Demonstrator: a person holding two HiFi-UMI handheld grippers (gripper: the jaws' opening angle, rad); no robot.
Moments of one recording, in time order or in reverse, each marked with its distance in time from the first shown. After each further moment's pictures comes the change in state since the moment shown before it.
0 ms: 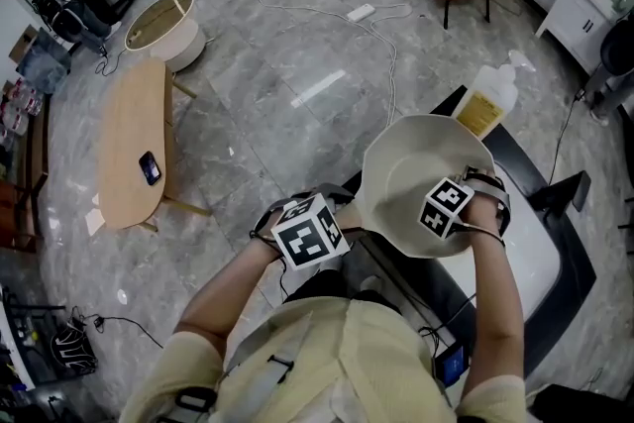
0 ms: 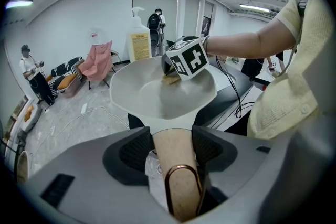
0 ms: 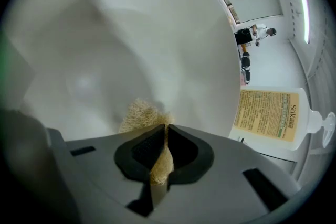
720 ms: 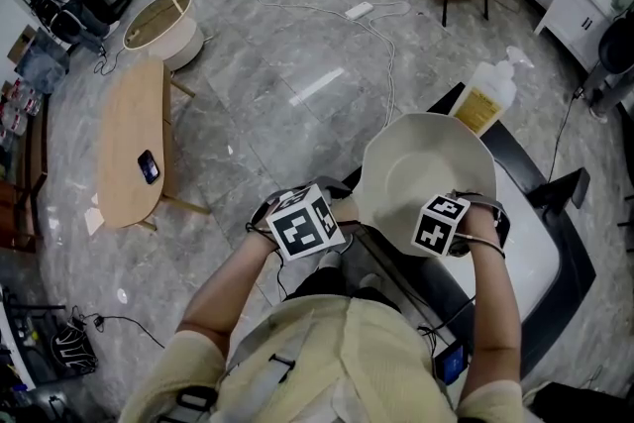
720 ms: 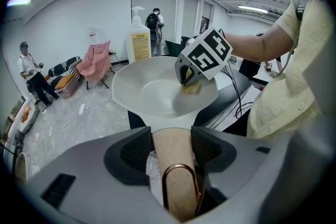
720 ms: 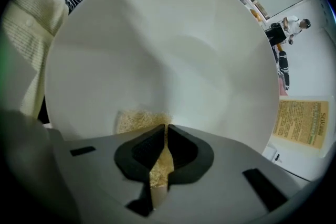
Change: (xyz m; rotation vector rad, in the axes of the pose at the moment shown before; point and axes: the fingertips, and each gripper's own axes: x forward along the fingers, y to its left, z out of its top) left arm 0.000 0.005 0.000 0.006 0.001 -0.024; right arm -0.049 0.084 0.008 -0.102 -0.101 0.396
